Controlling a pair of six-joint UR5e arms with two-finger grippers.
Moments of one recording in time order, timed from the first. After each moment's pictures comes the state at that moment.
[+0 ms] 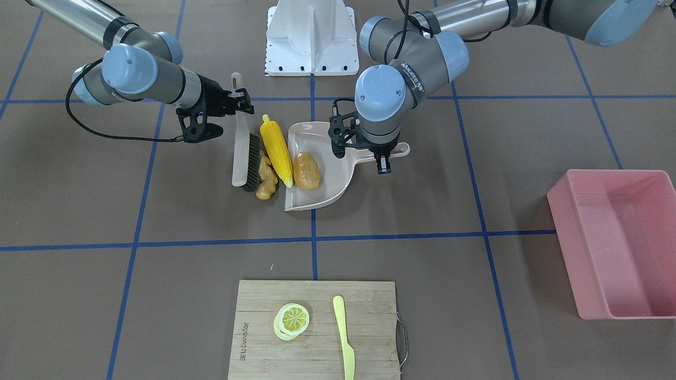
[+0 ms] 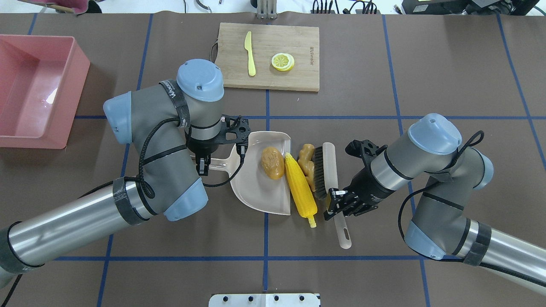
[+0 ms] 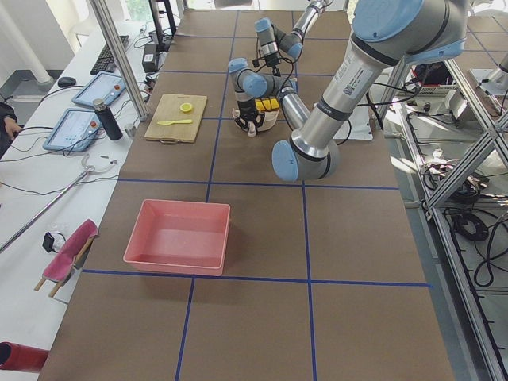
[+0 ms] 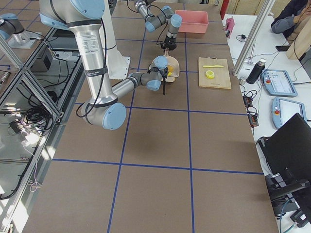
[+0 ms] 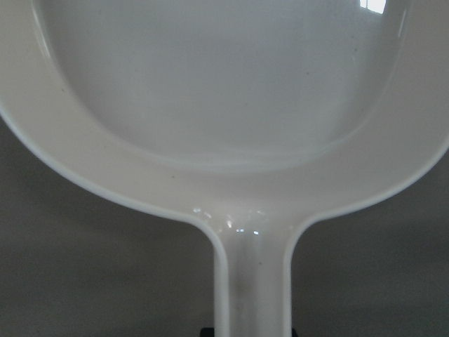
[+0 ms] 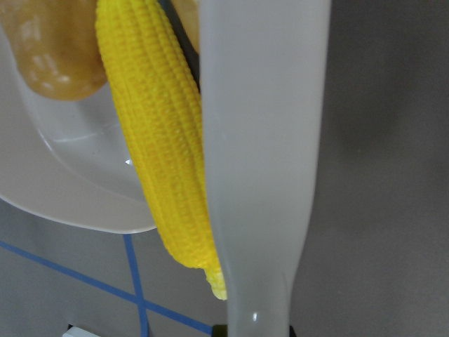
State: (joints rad) left arm -0.60 -2.33 -1.56 -1.27 -2.06 0.53; right arm 0.56 -1.26 1.69 -0.82 2.42 1.42
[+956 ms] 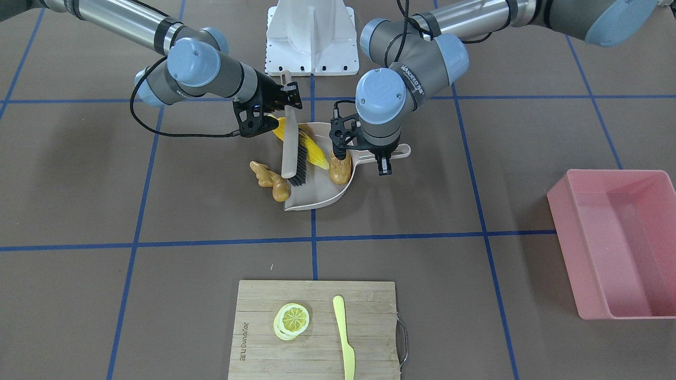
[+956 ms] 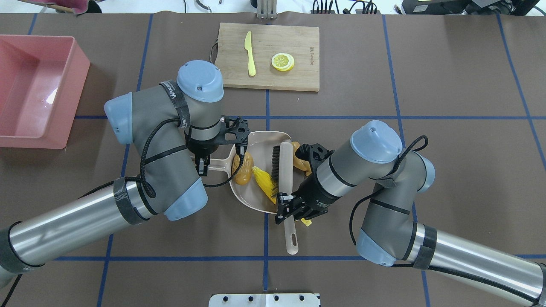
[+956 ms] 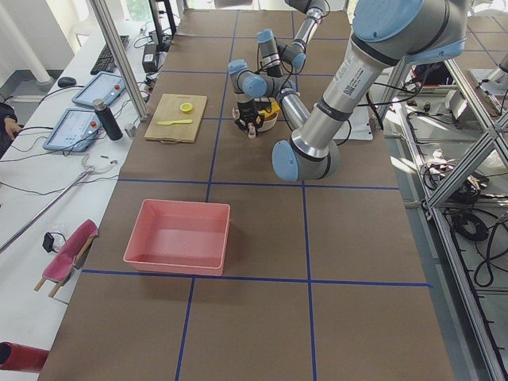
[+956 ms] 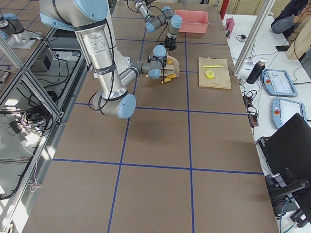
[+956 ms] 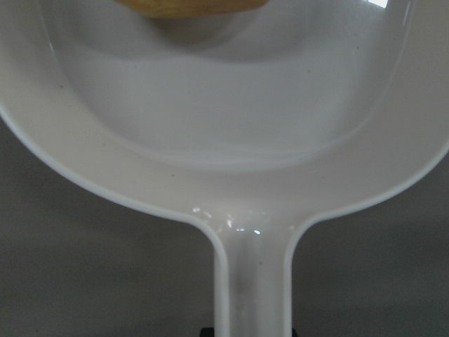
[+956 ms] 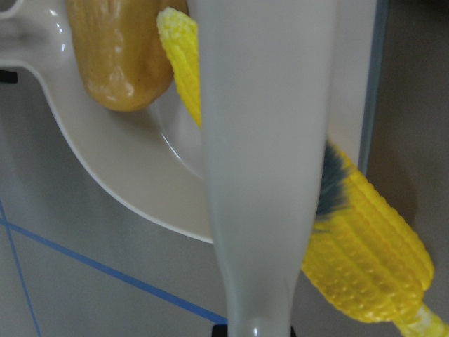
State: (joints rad) left arm -0.60 -2.33 -1.55 -1.27 -2.06 0.53; right arm 0.48 -1.08 1.60 -0.82 2.34 1.48
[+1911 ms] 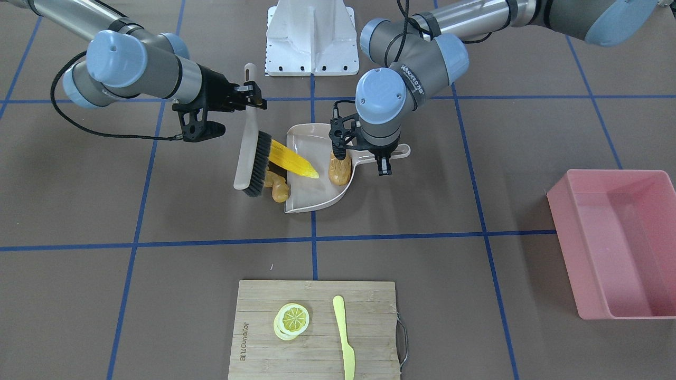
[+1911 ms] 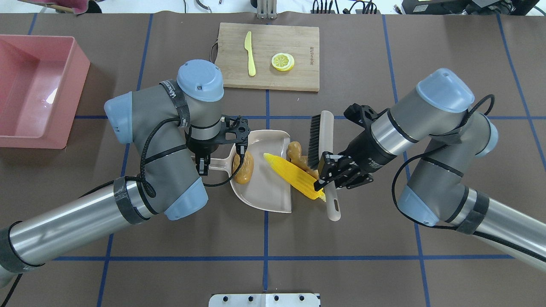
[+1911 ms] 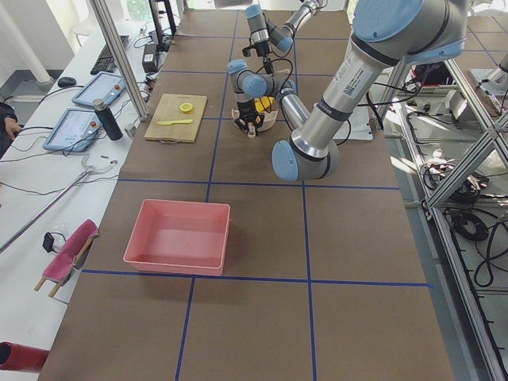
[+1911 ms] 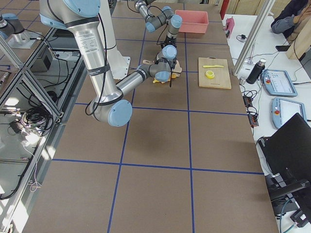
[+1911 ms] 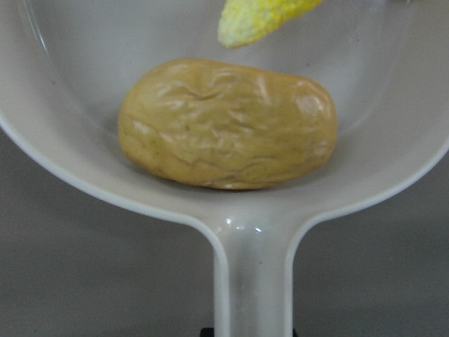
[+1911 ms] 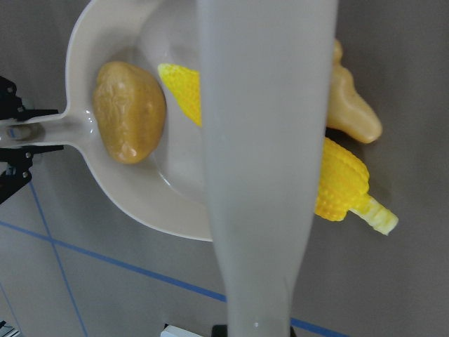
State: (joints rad) left arm -0.60 -2.33 -1.55 -1.28 -2.06 0.53; right arm 0.69 -1.21 1.71 -0.83 2.54 1.52
